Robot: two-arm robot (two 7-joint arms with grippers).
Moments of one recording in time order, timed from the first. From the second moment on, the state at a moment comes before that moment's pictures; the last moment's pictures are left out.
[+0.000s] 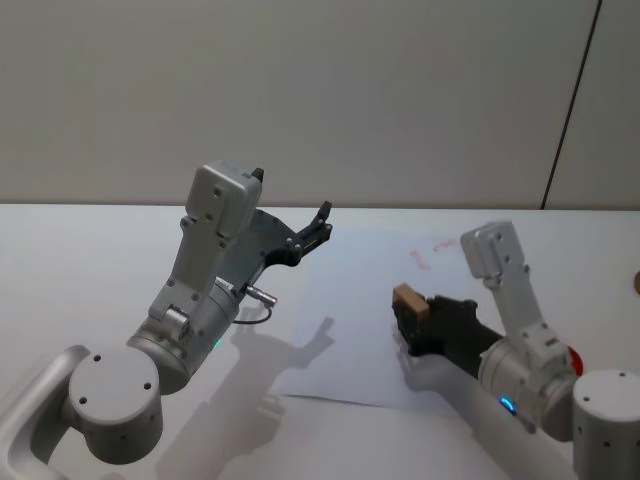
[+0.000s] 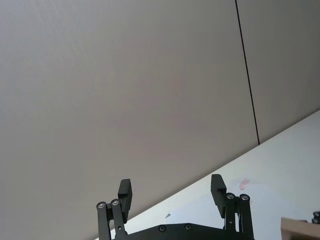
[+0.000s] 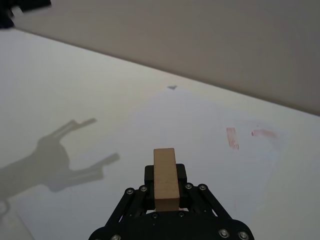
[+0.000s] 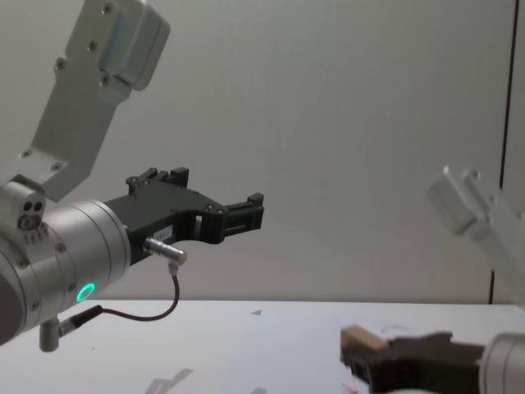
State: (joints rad) left arm -0.24 0.38 0.45 -1.63 -0.20 0.01 -0.01; right arm 0.14 0.14 -0.31 -1.50 0.09 0.32 0.28
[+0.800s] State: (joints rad) left arm -0.24 0.38 0.45 -1.63 -0.20 0.01 -0.01; right arm 0.05 0.22 -0.24 -1.73 0.21 0.31 0.21
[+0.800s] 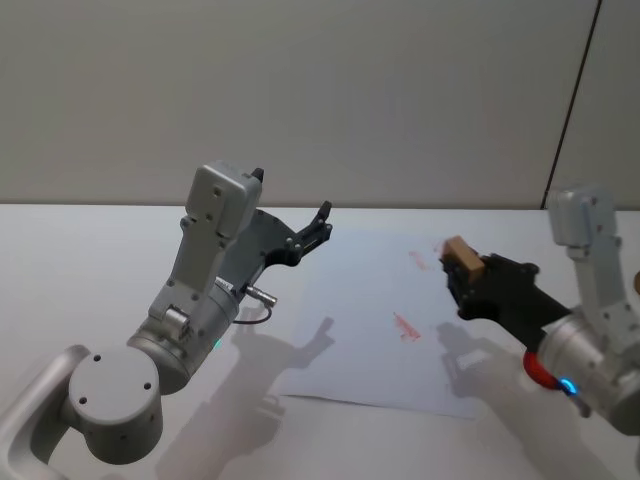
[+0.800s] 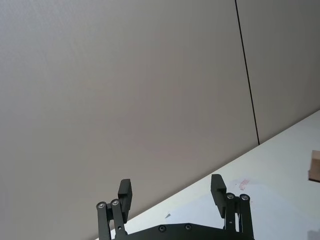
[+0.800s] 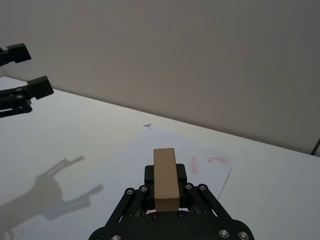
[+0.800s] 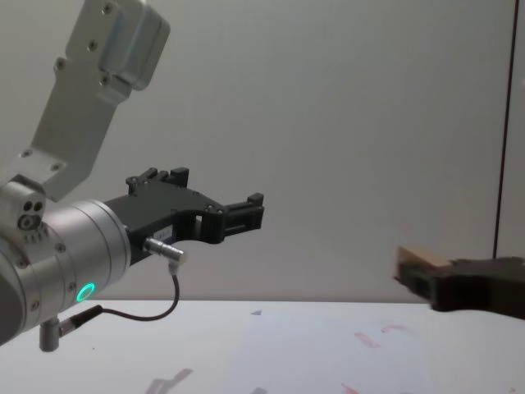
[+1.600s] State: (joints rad) left arm -0.24 0.38 0.45 -1.63 -0.20 0.01 -0.01; right arm -0.09 0.35 -0.16 -1.86 0.22 0.39 0.06
